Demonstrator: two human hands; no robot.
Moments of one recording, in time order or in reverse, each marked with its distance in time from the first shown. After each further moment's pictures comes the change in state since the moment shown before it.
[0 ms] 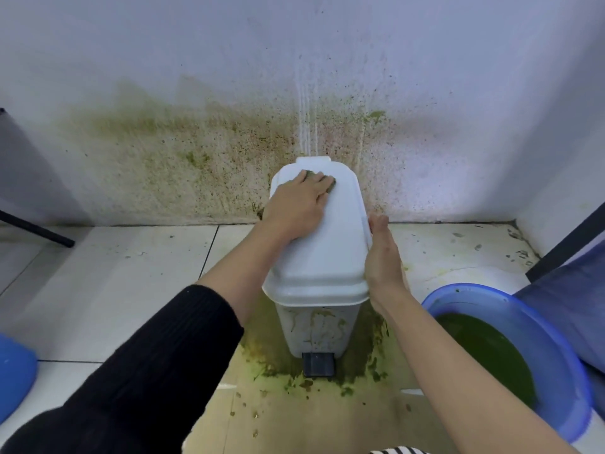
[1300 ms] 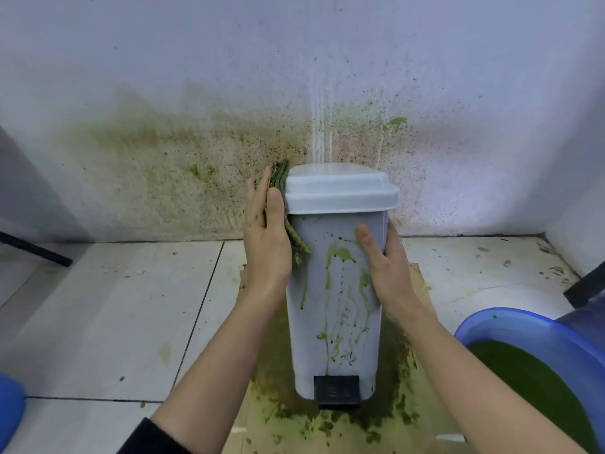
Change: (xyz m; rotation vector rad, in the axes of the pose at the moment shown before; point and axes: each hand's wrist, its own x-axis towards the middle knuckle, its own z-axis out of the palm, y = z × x) left_hand -0.053 -0.021 0.007 -1.131 0.693 -0.283; right_hand 0.030 0.002 0.027 0.007 -0.177 -0.269
